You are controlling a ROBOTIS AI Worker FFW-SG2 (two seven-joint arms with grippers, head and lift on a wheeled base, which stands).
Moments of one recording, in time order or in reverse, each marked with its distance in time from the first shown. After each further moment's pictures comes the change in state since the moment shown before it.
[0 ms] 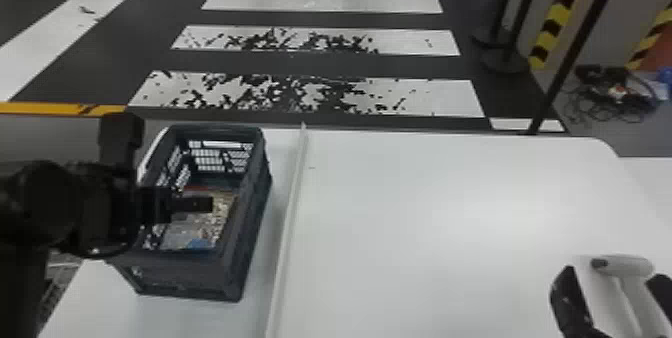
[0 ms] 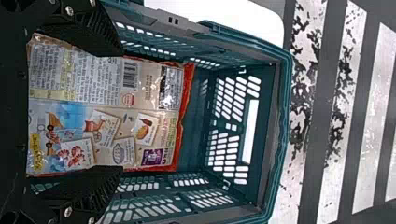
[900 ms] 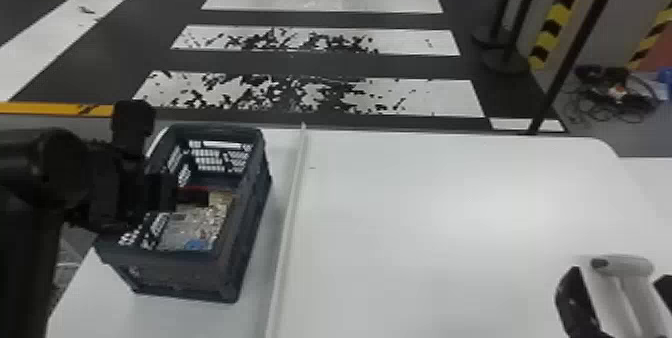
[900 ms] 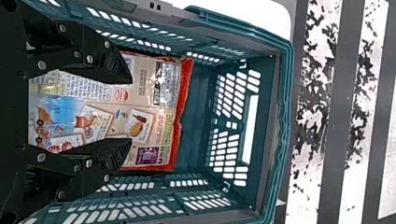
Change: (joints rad) left arm -0.111 0.014 -0.048 0.111 -0.011 0.054 0.005; right arm 0.017 -0.013 -0.006 -0.006 -0.004 -0.025 -0.003
